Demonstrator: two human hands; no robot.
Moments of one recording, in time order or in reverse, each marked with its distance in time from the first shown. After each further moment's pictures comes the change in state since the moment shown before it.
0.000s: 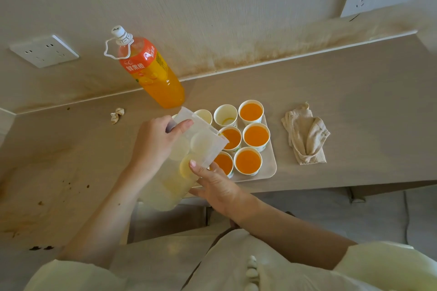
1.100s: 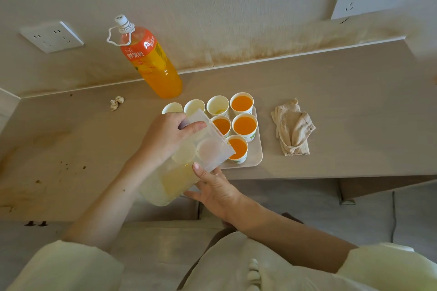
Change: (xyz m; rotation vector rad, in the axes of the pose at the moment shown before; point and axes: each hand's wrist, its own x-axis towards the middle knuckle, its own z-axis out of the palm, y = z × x) left_hand -0.038 0.031 0.018 -0.037 -0.136 0.051; right_hand -0.054 0.017 -0.016 0.140 -0.035 0.033
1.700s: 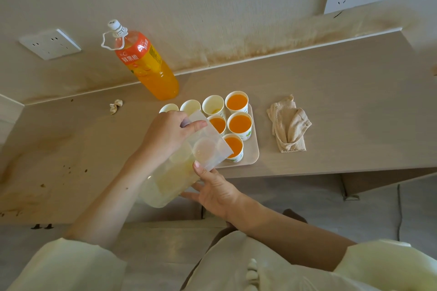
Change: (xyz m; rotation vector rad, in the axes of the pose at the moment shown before) left_hand 0.003 0.023 0.006 0.132 -0.024 -0.006; right_hand -0.007 -0.004 -0.007 0.089 -0.032 0.031
